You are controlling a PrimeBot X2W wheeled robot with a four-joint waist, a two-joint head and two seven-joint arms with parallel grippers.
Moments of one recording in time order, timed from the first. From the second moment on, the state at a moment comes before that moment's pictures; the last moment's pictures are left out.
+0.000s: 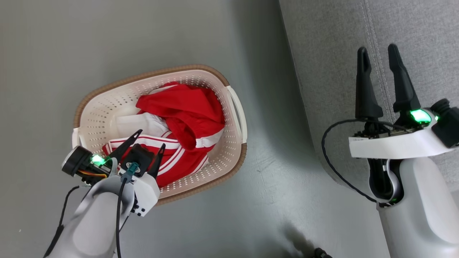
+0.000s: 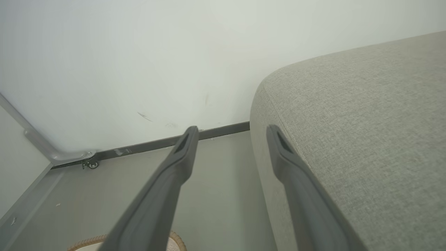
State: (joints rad) left arm -0.58 0.22 -0.40 0.81 0.11 -0.05 -0.22; right arm -0.43 -0.05 0.03 0.20 0.32 0.13 -0.25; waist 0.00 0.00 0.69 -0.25
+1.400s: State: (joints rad) left arm -0.69 0.29 -0.49 1.00 0.18 -0.11 -0.15; right arm -0.59 -0.05 0.11 0.18 0.37 0.13 -0.25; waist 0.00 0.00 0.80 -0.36
